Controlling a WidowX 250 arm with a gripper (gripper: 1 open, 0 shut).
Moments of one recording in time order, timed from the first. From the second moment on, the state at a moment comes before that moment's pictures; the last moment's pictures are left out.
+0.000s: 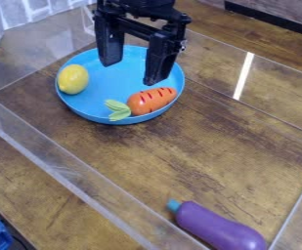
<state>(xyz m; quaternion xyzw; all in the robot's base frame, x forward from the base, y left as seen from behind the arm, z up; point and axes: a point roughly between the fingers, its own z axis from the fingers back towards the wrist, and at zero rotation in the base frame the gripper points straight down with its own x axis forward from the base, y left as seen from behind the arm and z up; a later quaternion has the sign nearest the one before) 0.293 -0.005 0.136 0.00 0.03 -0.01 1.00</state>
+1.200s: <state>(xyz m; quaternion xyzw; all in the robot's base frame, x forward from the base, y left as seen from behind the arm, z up) 0.293 0.028 0.088 0.01 0.04 -0.11 0.99</state>
